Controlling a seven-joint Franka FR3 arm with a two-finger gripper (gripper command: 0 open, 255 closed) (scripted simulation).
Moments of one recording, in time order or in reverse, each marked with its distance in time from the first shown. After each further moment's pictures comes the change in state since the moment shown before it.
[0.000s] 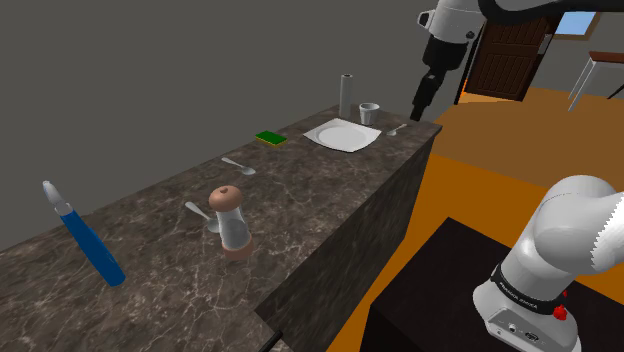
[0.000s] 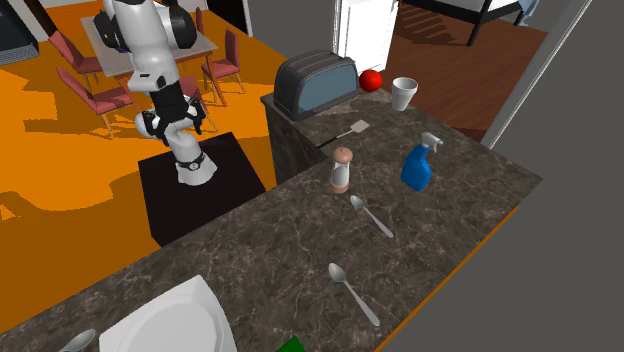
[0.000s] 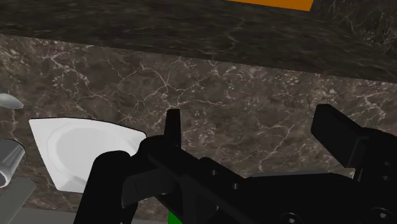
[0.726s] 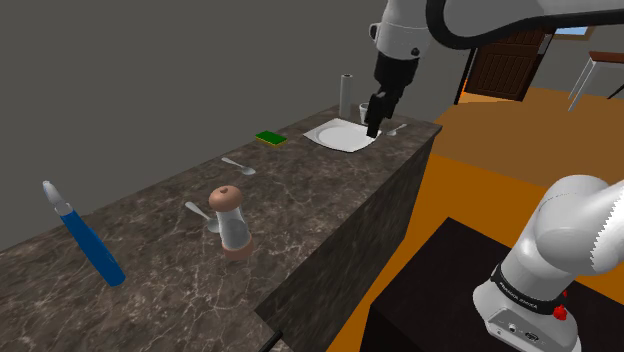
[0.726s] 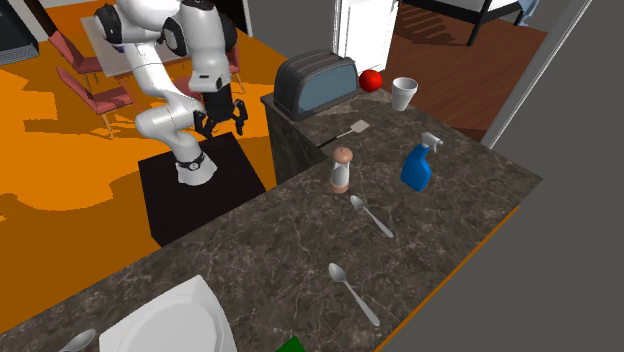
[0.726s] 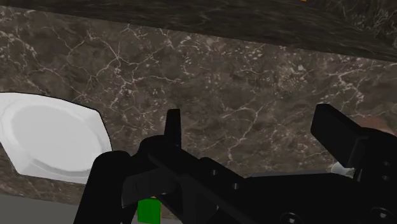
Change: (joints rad) arm 0.029 0.182 0.216 0.097 0.038 0.073 0.214
